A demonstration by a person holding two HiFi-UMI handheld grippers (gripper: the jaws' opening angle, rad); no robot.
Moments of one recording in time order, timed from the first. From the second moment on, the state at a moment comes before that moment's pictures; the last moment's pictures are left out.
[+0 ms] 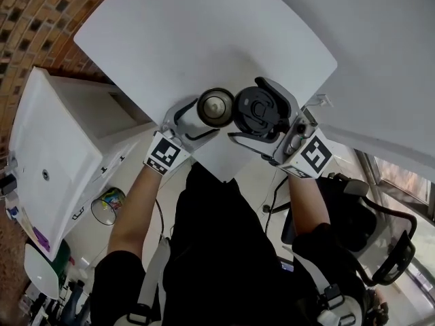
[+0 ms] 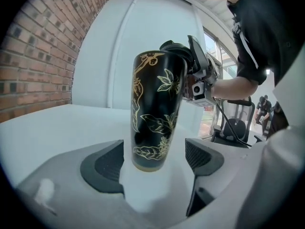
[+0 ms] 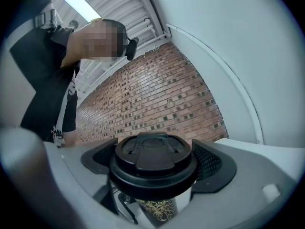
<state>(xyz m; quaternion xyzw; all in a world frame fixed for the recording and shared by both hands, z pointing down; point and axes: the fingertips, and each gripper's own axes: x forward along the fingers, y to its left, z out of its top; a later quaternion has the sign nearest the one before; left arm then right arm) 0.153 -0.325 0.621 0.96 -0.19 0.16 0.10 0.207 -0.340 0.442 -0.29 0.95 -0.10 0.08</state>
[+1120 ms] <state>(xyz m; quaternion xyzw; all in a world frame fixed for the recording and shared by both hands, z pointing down) 0.066 -0.167 0.441 0.98 -0.19 0.05 0.08 0.143 -0.154 0.344 -0.36 0.93 -0.03 0.04</state>
